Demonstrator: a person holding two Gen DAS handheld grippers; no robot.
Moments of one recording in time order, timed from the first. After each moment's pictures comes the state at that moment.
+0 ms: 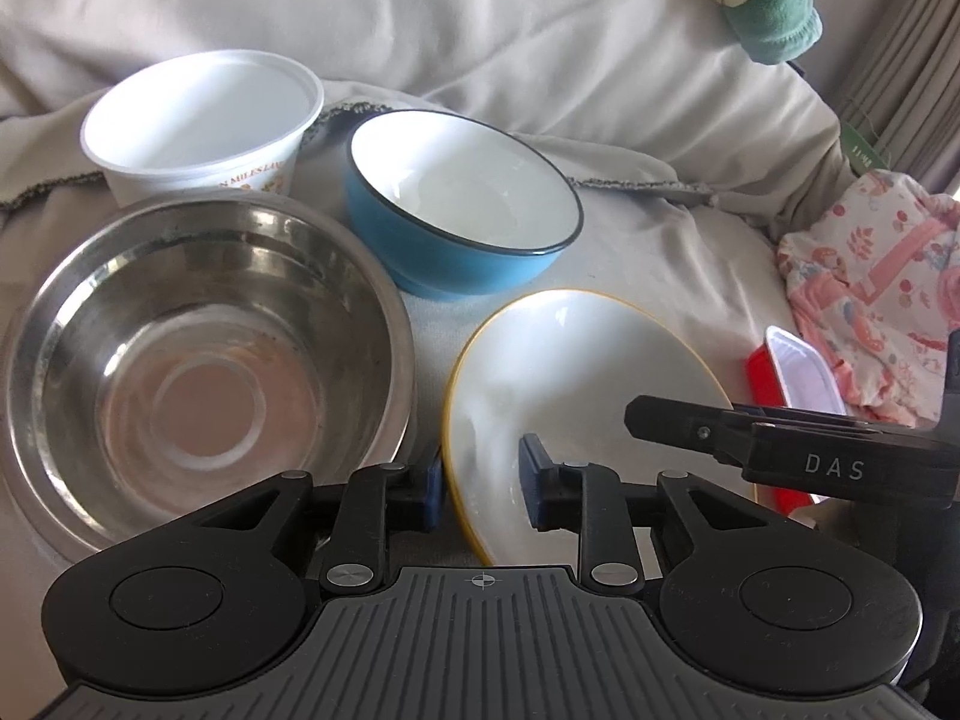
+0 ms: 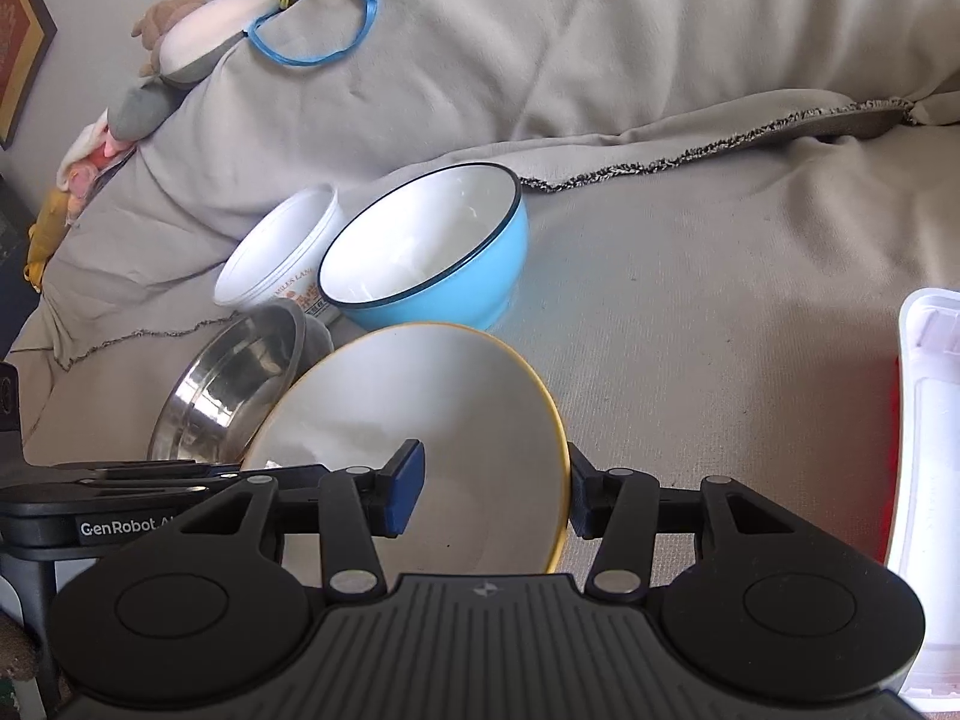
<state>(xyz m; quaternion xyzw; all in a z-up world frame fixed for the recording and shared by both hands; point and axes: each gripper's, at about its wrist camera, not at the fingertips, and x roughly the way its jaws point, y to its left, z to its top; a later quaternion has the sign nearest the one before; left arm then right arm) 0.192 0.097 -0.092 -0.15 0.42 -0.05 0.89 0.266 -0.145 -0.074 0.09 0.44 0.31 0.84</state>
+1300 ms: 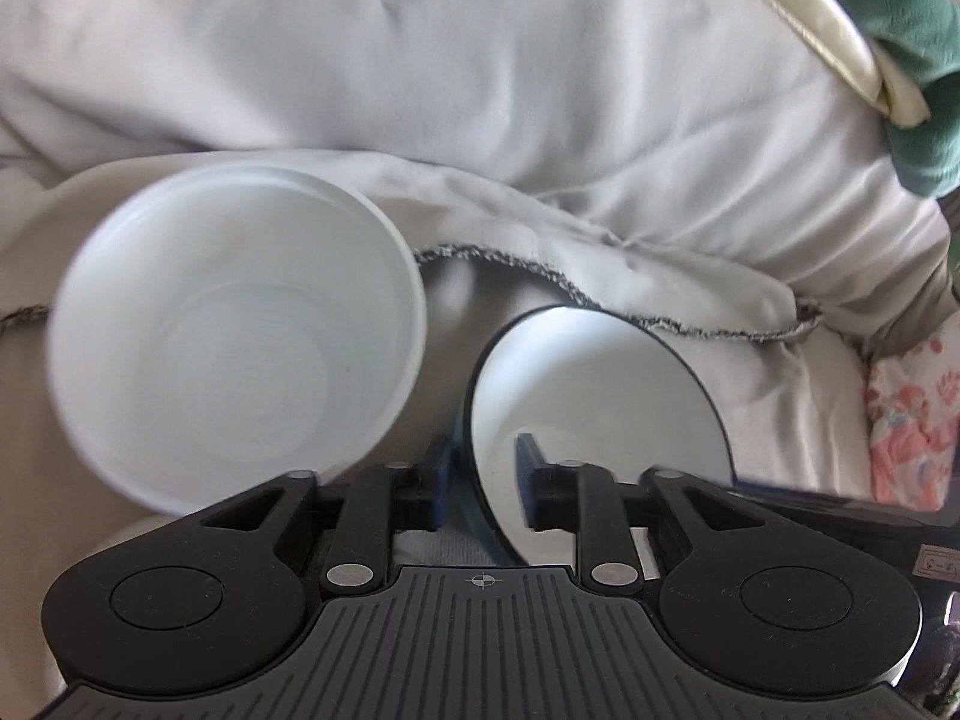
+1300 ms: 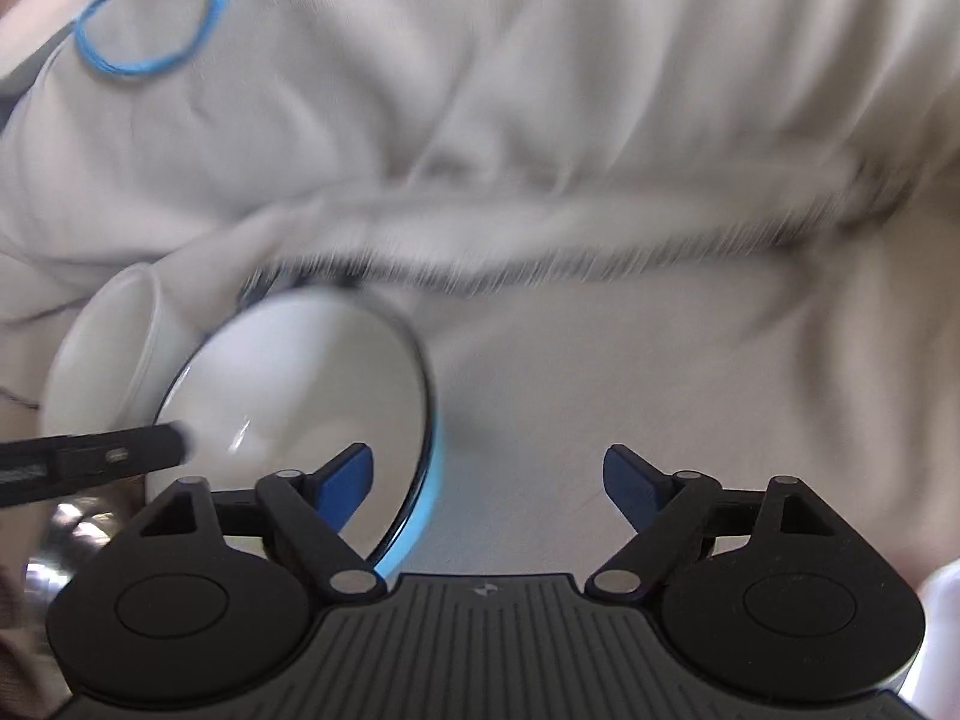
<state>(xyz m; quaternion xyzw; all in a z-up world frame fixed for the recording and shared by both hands) 0.332 0.159 -0.077 -0.19 0.44 0.01 0.87 0.417 -0.077 -0.081 0.06 0.52 0.22 0.83</state>
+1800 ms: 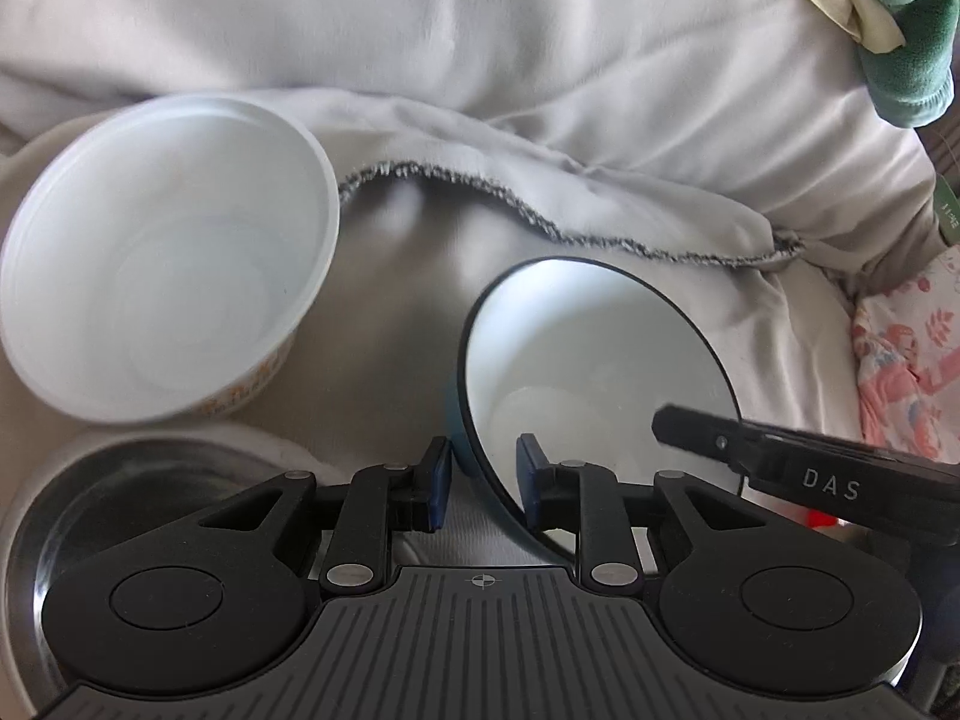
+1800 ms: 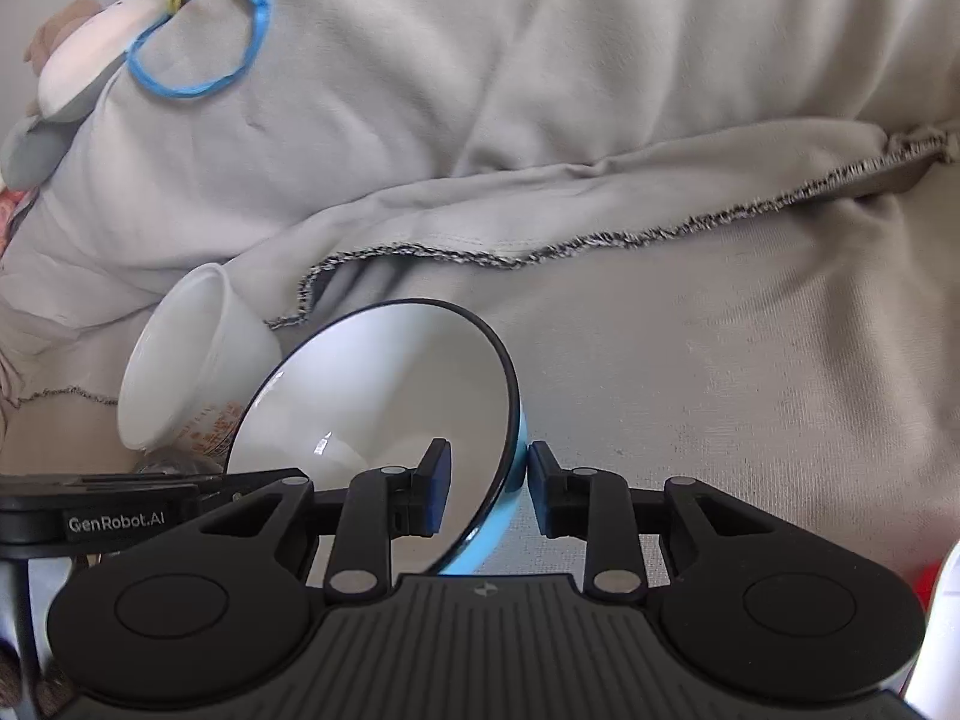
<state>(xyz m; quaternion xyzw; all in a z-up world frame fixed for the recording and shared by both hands) 0.321 0.139 -0.083 -0.18 0.48 -0.01 0.86 0.403 -0.101 -0.070 0.09 0.50 0.27 0.82</state>
